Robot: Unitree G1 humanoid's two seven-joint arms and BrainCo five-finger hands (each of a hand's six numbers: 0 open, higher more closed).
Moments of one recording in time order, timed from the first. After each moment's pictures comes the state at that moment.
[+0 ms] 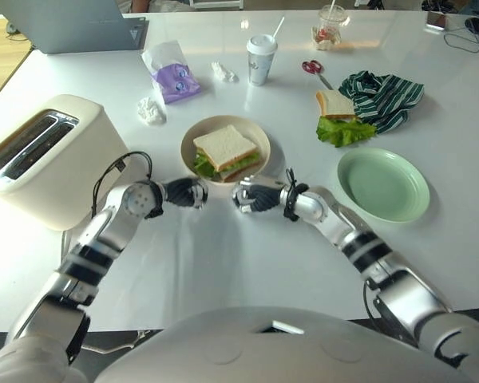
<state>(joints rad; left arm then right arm) -0.28 0.56 -0.39 0.21 0.43 0.01 -0.56 -0.45 -0.39 0.59 0.52 -0.65 -0.43 0.17</state>
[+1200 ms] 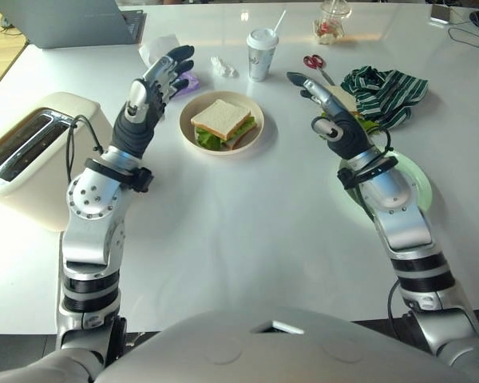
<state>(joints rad) -0.10 0.29 0.05 -0.56 -0.18 0.20 -0.31 -0.15 -0.51 0.14 -0.29 -0.06 -0.11 0.18</state>
